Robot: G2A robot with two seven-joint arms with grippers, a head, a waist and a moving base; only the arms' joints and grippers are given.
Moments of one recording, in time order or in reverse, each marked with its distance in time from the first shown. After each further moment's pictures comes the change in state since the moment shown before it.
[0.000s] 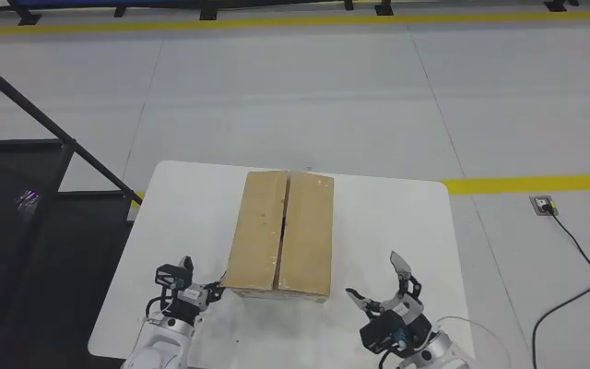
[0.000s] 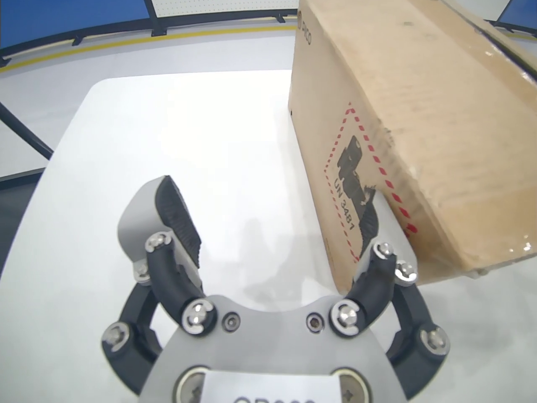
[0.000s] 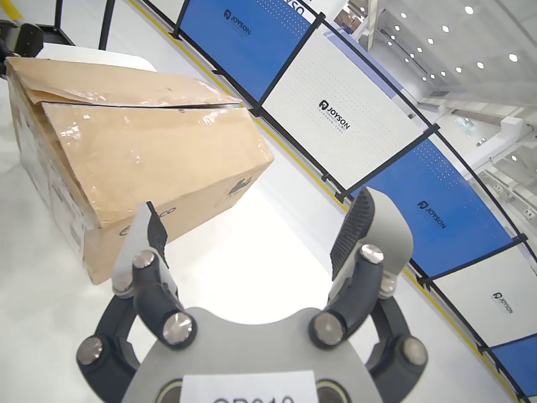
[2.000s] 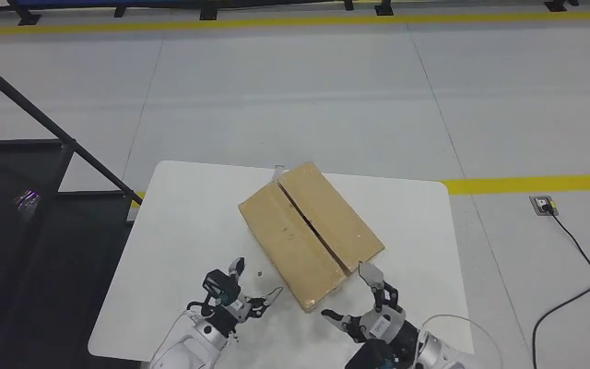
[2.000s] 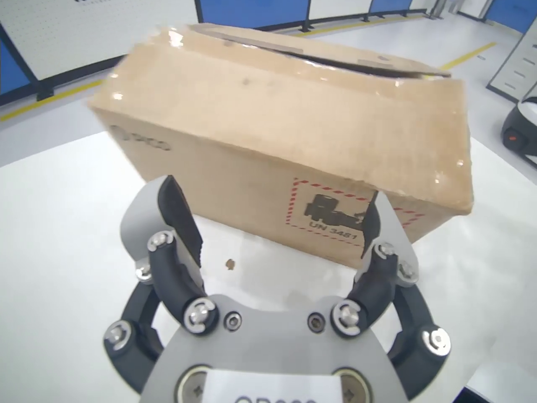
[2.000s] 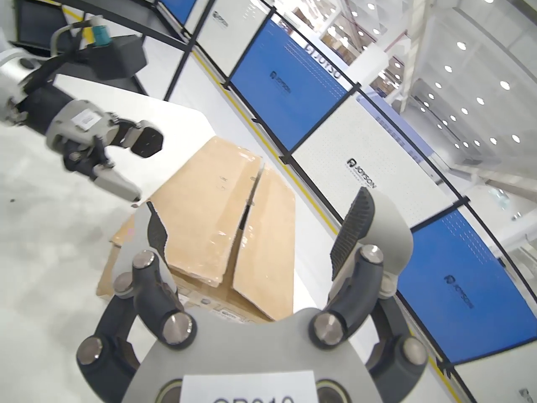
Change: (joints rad) left arm 0.011 -0.005 0.085 -0.095 0.113 -0.194 0.075; right arm 0.028 0.016 -0.039 -0.109 -0.110 -0.244 -0.101
